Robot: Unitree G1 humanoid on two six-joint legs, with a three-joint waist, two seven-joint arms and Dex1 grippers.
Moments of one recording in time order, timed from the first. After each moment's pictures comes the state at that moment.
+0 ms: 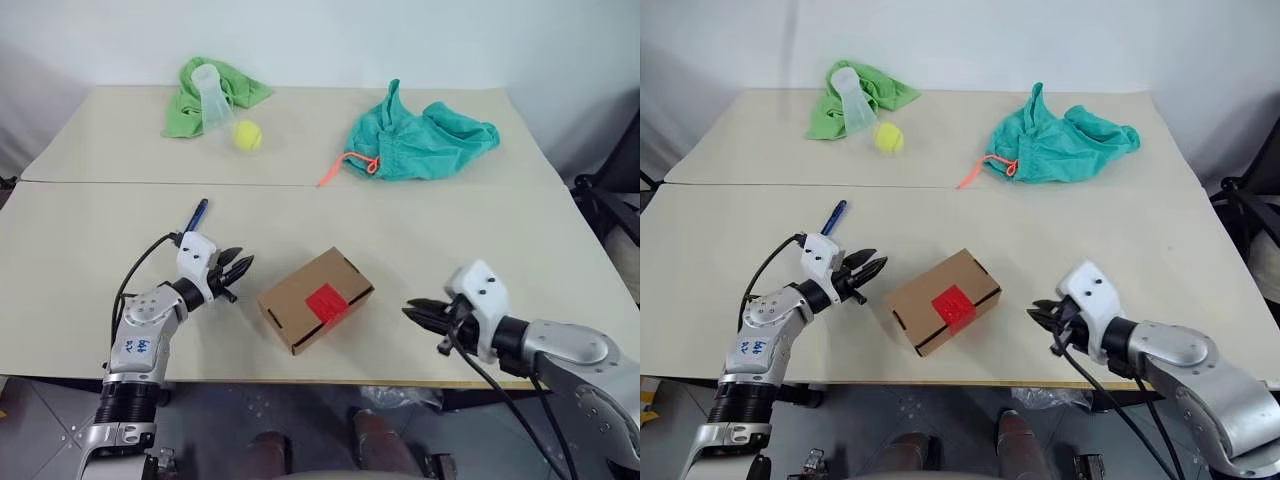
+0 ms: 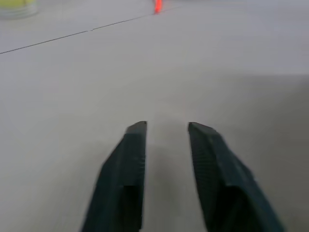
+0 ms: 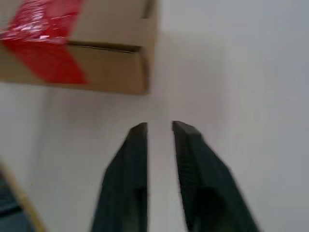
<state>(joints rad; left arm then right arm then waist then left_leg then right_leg) -0.34 0.44 0.10 0.16 -0.23 0.23 -0.63 -0.10 -0.75 -0.06 -0.74 0.59 0.99 0.58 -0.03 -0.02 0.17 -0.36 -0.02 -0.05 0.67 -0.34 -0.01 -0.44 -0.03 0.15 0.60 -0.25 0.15</state>
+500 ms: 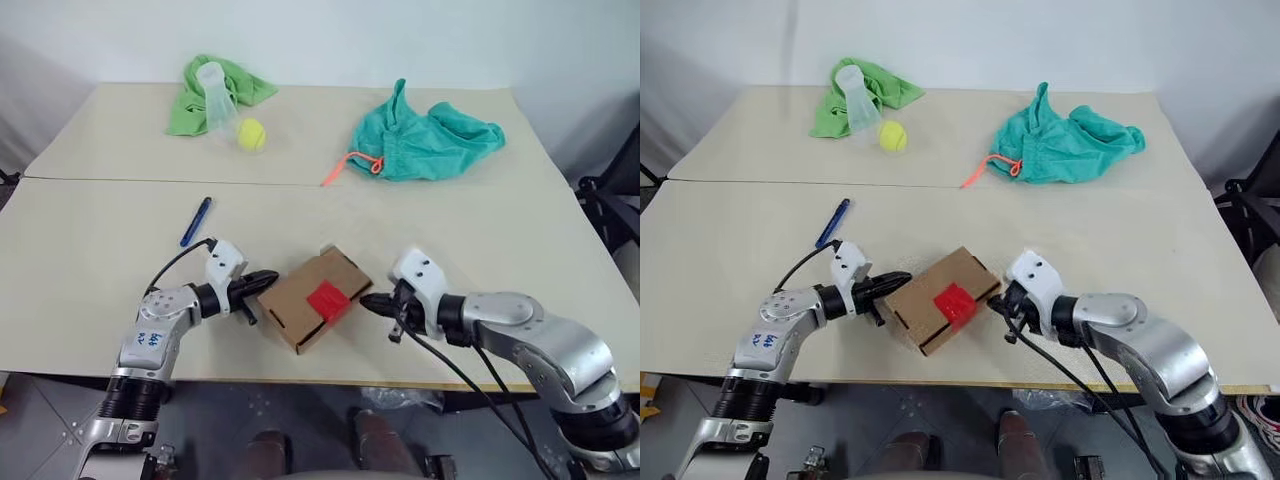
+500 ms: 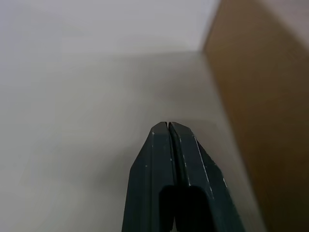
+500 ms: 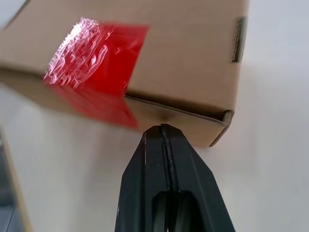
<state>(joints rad) -0.33 0.47 0.00 0.05 -0.25 0.36 -0.79 -0.42 -0.62 0.16 -0.50 0.51 1.00 0.55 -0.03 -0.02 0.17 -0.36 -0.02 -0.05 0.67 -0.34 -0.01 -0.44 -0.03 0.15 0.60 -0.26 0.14</state>
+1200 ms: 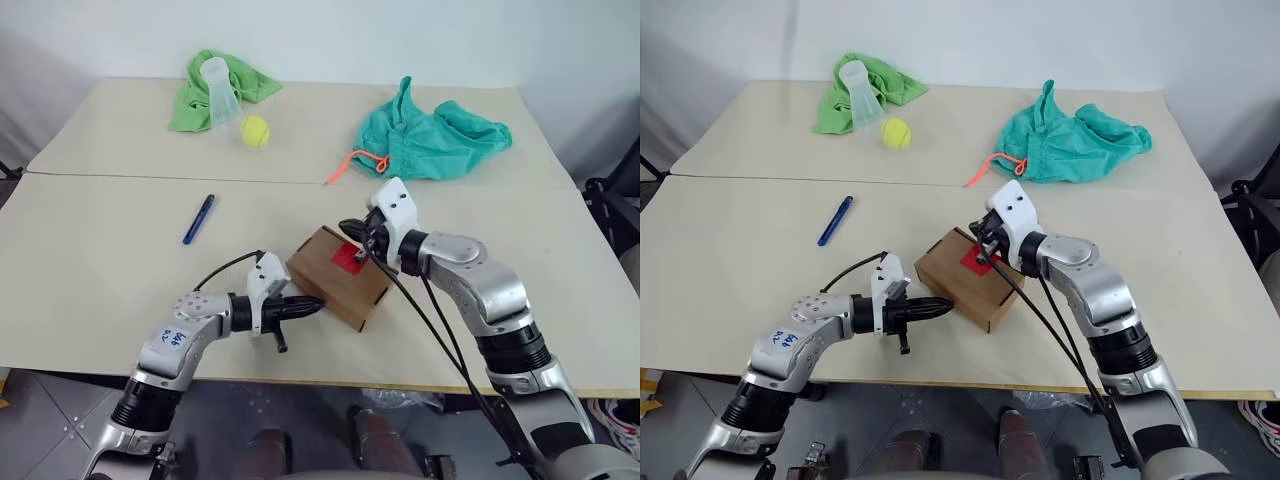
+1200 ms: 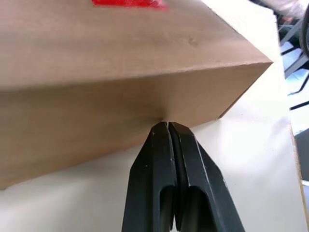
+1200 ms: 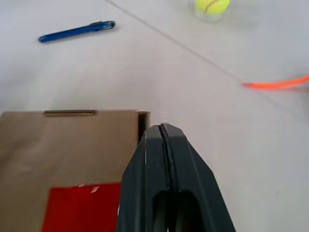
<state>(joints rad) -0.31 0.47 -0.11 -0.15 -0.35 0.61 -0.85 -0.66 -0.42 0.16 -0.09 0.29 0.66 0.52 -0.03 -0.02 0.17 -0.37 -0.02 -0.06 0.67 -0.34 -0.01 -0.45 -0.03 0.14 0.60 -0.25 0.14</state>
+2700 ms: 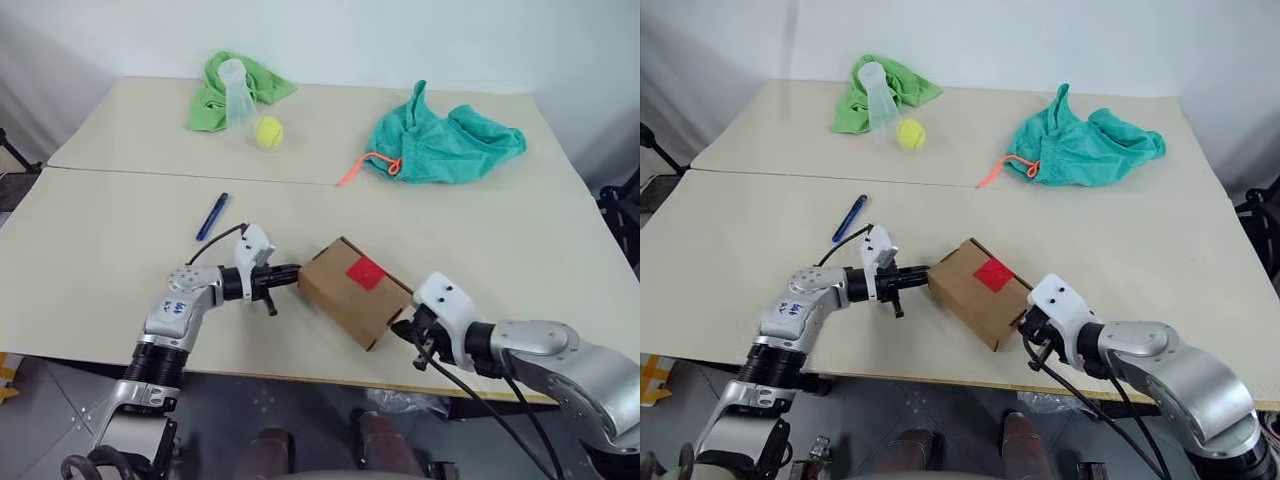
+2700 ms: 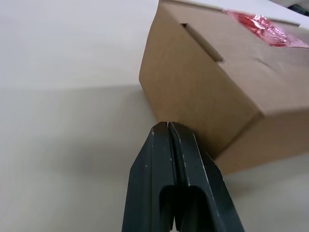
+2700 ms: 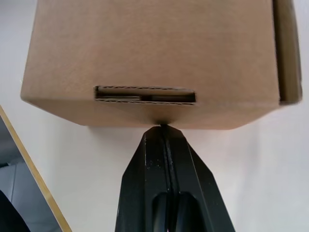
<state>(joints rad) -0.50 0.41 -0.07 0.21 -0.27 0.40 -0.93 -0.20 -0.74 0.01 -0.80 0.54 1.30 0.53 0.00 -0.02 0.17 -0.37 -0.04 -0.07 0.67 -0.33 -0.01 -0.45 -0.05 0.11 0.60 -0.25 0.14</state>
